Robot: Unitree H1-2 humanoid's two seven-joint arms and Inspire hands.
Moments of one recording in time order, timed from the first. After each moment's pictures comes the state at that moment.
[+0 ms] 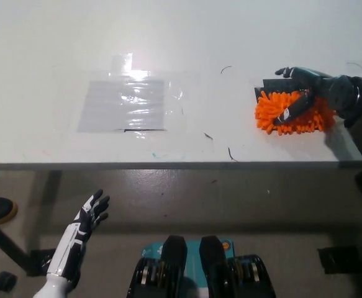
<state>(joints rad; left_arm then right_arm) 0.00 0.16 0.00 0.07 -0.03 -0.23 -0.13 -1.15 -0.33 0.46 1.20 -0.48 0.01 0.34</state>
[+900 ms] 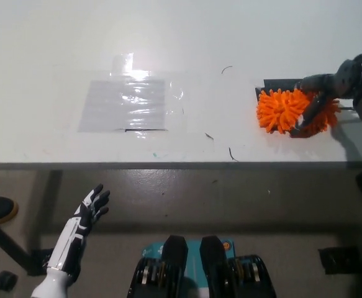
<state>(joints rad) -0.03 0.16 0.01 0.07 -0.03 -0.23 -0.13 -1.30 -0.33 0.66 1.39 -0.54 0.05 0.60</state>
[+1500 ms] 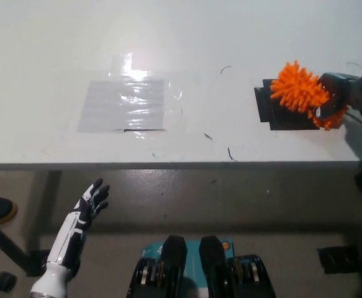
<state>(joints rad) -0.04 0.16 0.01 0.07 -0.03 -0.22 -0.13 -1.19 -0.37 0.54 1.38 -0.55 -0.04 0.27</state>
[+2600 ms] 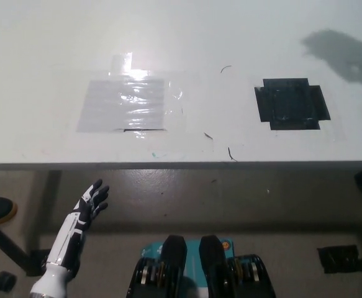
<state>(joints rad) -0.03 0.16 0.01 0.07 -0.03 -0.22 -0.13 -1.29 -0.39 0.00 0.78 -0.36 -0.24 -0.05</state>
